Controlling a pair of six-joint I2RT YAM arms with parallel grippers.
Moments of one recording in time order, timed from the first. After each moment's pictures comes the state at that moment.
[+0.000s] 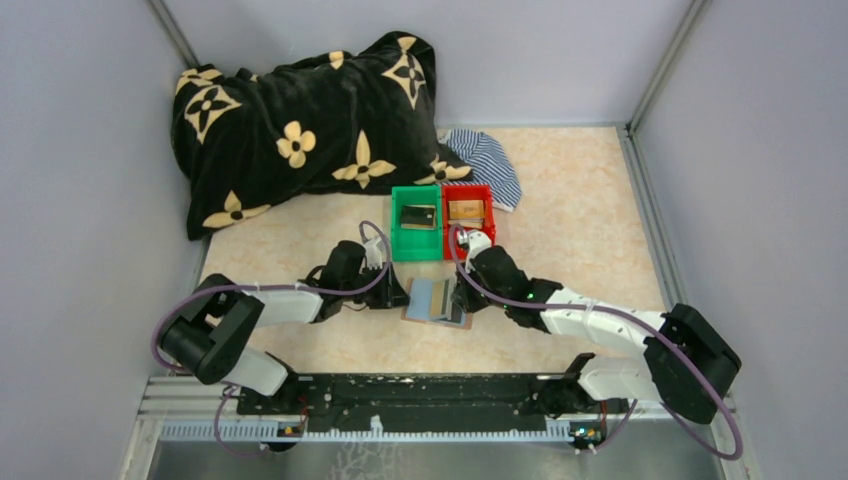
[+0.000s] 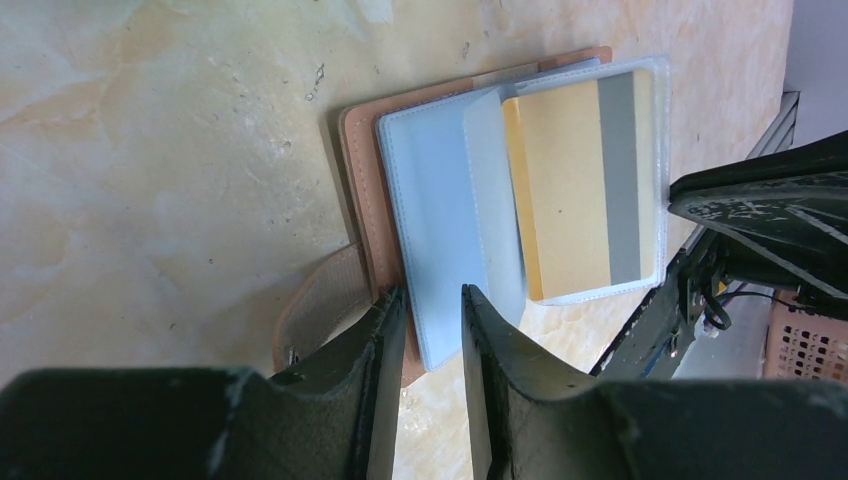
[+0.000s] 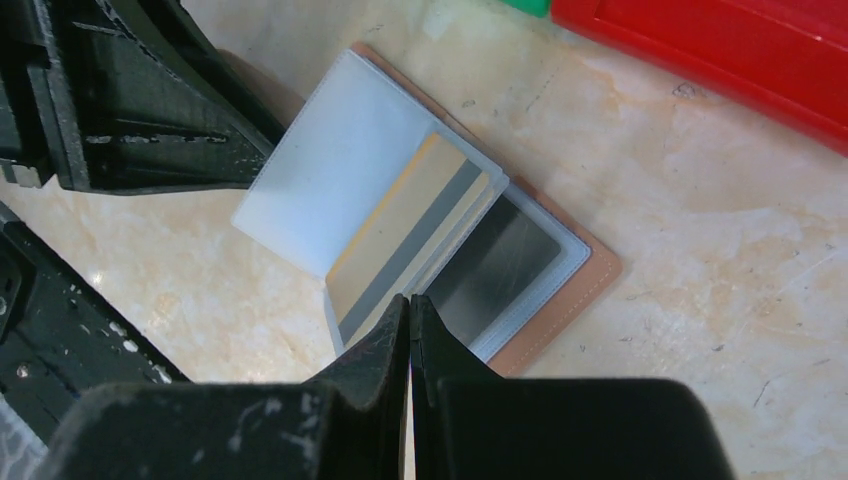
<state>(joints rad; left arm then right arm) -0.61 1.48 0.43 0.36 0.42 -0.64 0.84 1.19 0.53 -0.02 -0.01 0.43</state>
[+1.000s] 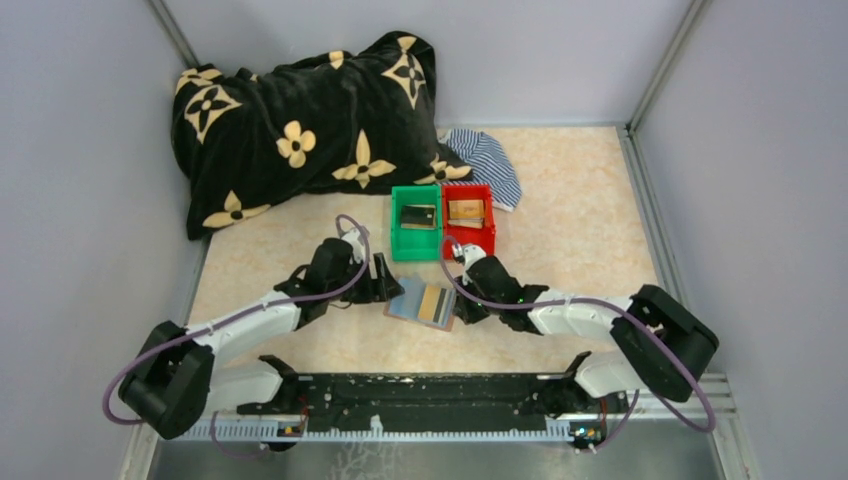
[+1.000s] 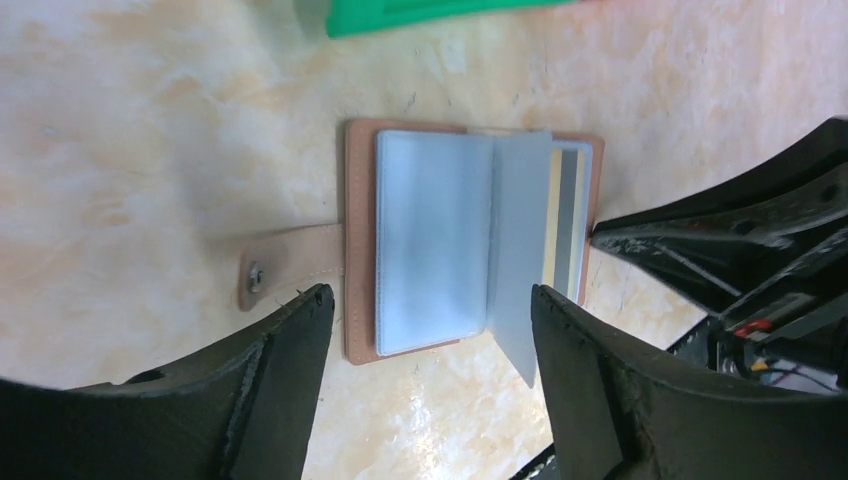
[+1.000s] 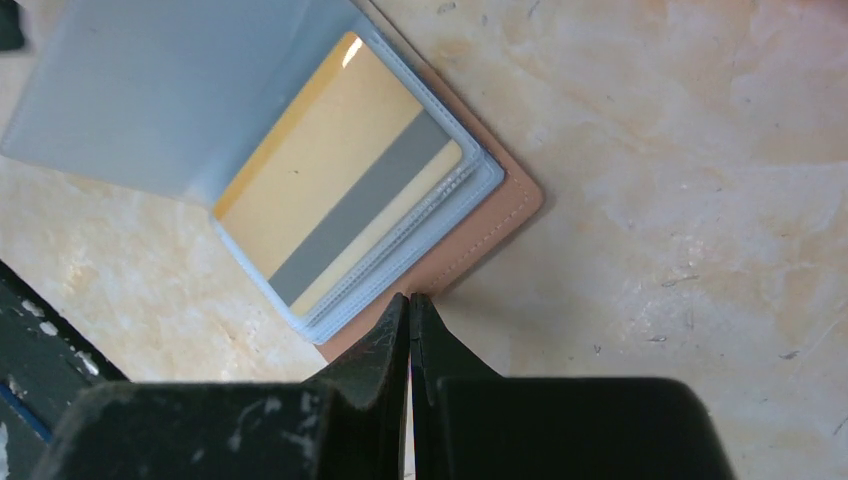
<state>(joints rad) -0.60 1.21 0.45 0.07 0.22 -0.64 0.84 1.32 0.48 0.07 -0.05 0.42</state>
